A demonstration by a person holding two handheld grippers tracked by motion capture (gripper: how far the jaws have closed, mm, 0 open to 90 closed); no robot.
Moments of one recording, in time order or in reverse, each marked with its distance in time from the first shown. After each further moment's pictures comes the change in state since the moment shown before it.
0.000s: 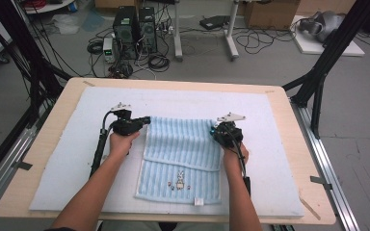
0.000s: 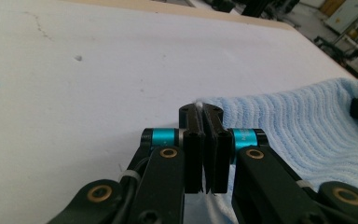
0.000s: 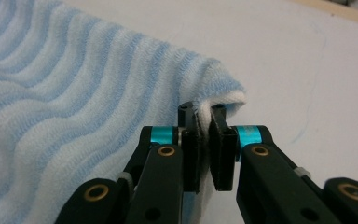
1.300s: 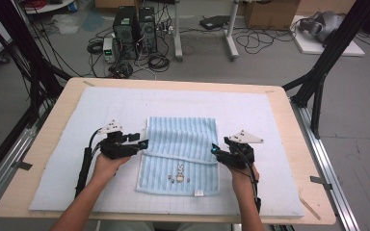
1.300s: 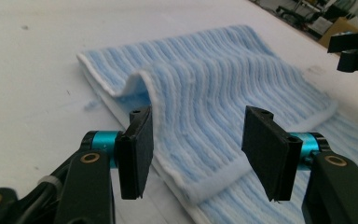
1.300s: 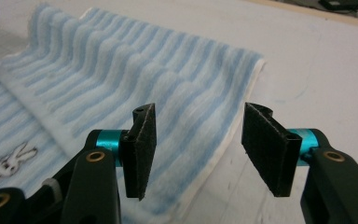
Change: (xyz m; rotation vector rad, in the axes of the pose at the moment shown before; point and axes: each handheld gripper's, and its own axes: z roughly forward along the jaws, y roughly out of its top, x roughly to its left) left arm -0.034 -0.041 -0.069 0.059 -0.139 0.171; right arm 0.022 -0.042 -0.073 -0.103 0.060 0.035
